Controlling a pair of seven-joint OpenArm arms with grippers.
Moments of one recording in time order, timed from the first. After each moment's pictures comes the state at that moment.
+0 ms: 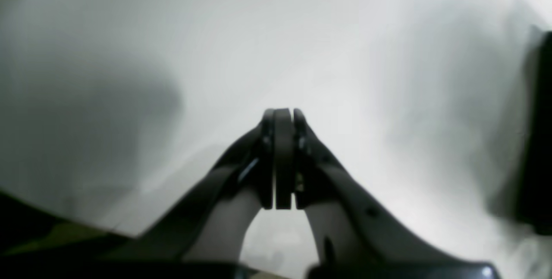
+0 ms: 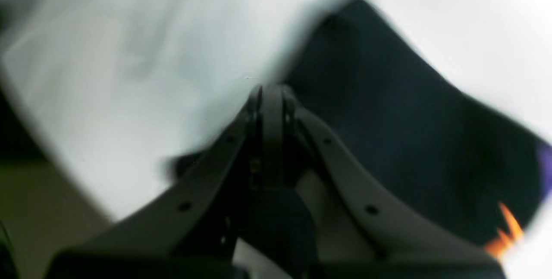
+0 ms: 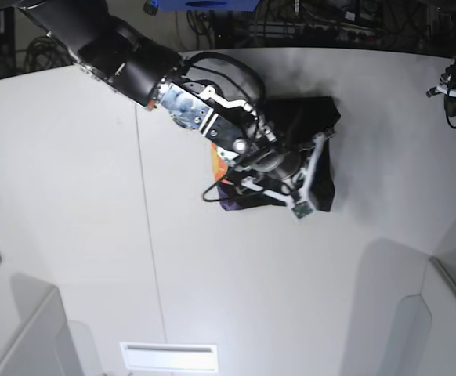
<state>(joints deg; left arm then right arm) 27.8 -16.6 -51.6 100.6 -38.1 -23.6 51.6 18.9 -1.0 -54.5 89.3 24.2 -20.4 -54.0</state>
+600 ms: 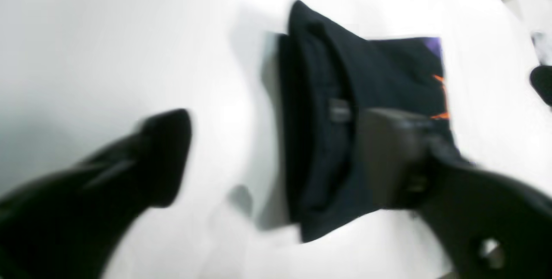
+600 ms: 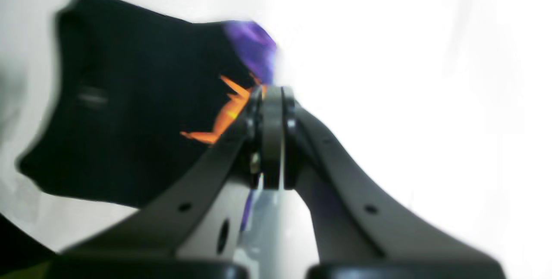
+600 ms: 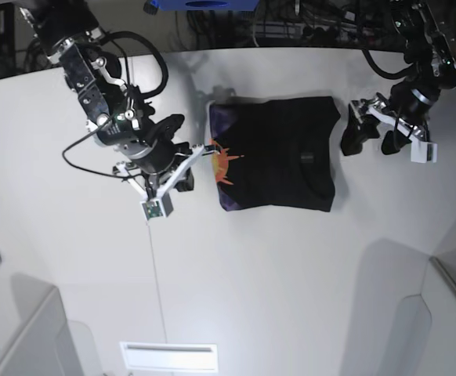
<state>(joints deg) 21.7 -11.1 -31.7 108.9 -50.3 -23.5 56.7 0.7 17.6 -28.5 112.0 25.1 -20.0 -54.2</state>
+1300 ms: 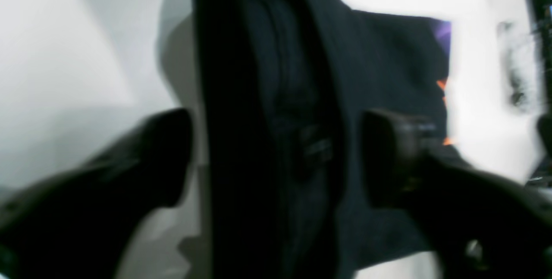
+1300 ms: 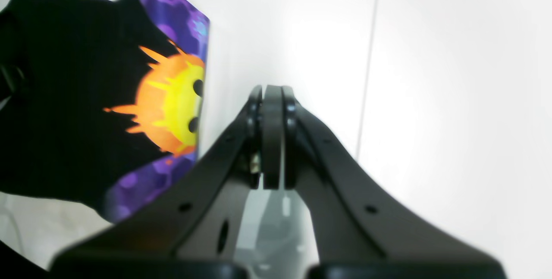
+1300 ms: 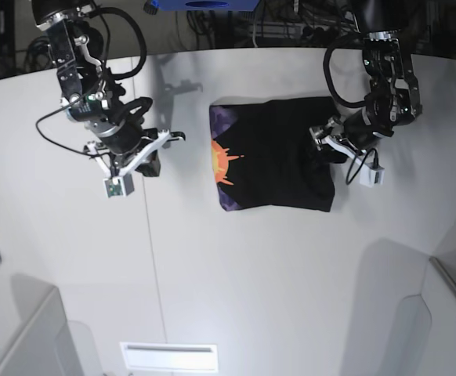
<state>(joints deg) 9.8 -10.5 -16.3 87.7 -44.7 -15.9 53.8 -11.0 17.6 -14.4 112.0 25.0 -11.0 -47.0</state>
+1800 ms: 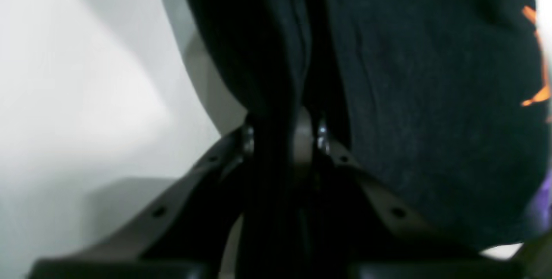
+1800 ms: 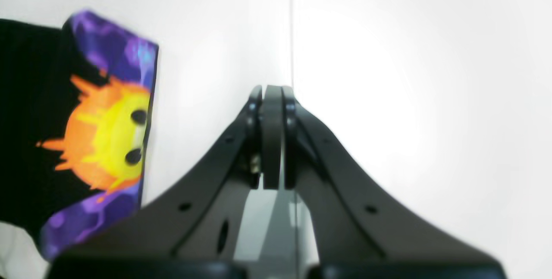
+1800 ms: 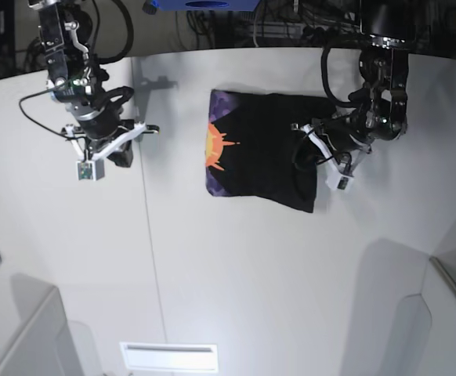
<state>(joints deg) 8.0 -18.4 1.3 90.7 -32.5 -15.8 52.2 -18.5 17.7 -7.5 112.2 24.8 -11.0 -40.1</state>
